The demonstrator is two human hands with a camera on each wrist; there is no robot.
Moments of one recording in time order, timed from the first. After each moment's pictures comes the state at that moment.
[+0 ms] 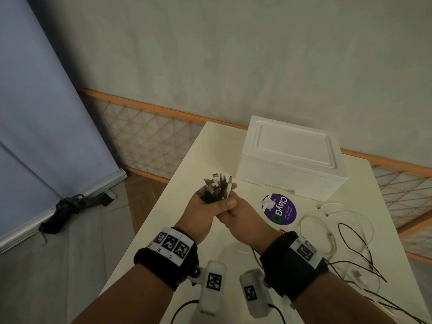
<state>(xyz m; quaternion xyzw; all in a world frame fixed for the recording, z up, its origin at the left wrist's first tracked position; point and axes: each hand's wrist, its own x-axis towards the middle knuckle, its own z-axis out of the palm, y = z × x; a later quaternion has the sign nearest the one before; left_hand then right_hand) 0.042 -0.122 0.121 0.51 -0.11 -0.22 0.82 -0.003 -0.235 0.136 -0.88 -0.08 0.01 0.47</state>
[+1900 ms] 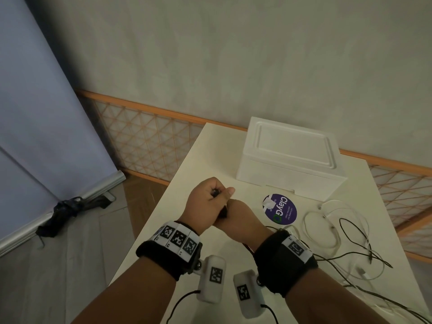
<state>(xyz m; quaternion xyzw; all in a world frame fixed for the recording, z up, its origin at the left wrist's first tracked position) 0.056 -0.118 0.128 0.76 -0.20 -0.07 0.61 0.007 -0.218 0.134 -0.93 0.03 0.09 0.35</state>
